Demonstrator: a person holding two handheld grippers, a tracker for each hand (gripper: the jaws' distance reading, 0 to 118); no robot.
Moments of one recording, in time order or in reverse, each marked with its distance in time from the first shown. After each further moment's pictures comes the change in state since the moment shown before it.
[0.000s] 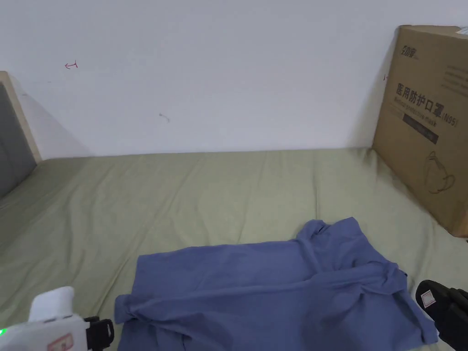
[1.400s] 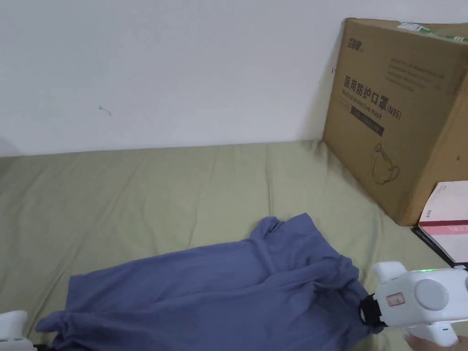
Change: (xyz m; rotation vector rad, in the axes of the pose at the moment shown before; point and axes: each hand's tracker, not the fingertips) left arm 0.010 0.013 -0.057 -0.062 0.052 -0.149; right arm 0.122 -0.001 -0.181 -0.714 -0.246 0.135
